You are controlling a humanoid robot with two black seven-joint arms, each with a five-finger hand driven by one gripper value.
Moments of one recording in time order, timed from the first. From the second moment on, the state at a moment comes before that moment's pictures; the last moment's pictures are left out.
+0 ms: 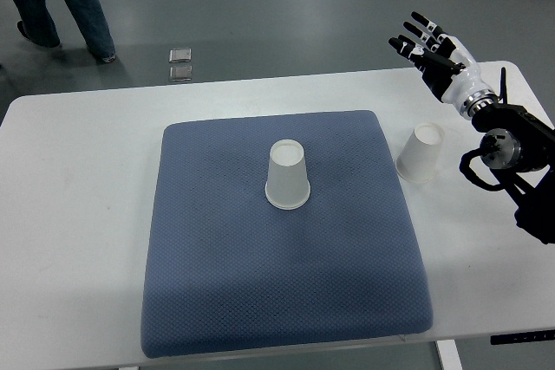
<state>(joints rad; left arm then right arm) -0.03 0.00 -0.15 -0.12 0.08 -0.09 0.10 0.69 -0.27 0.94 0.80 -0.37 0.09 0.22</state>
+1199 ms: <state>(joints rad) -0.03 0.00 -0.15 -0.11 0.08 -0.08 0.10 0.70 -0.28 0.94 0.80 -0.37 0.10 0.22</state>
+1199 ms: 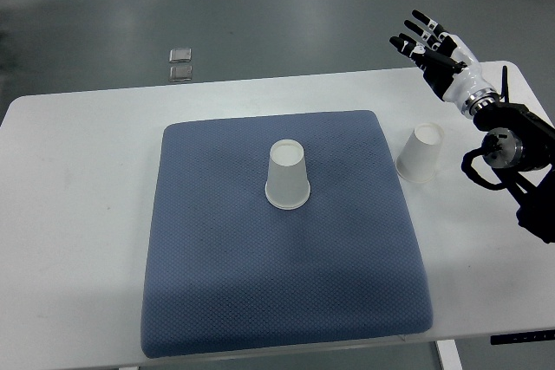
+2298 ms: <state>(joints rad) -0.03 0.00 -0.15 -0.11 0.08 -0.08 0.10 0.74 -0.58 0.76 0.97 -0.73 0.30 0.22</state>
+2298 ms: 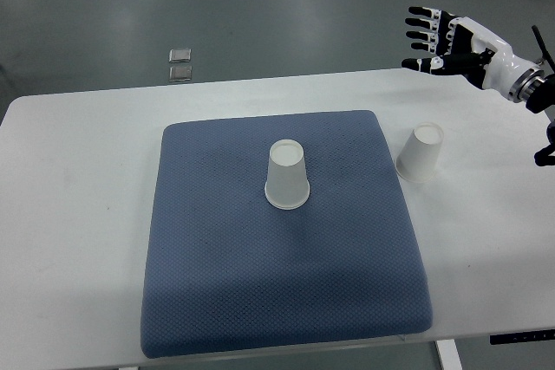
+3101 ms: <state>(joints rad) -0.03 0.00 -0.15 -0.11 0.08 -0.08 0.10 0.87 -0.72 0.46 1.04 -1.28 0.31 0.26</state>
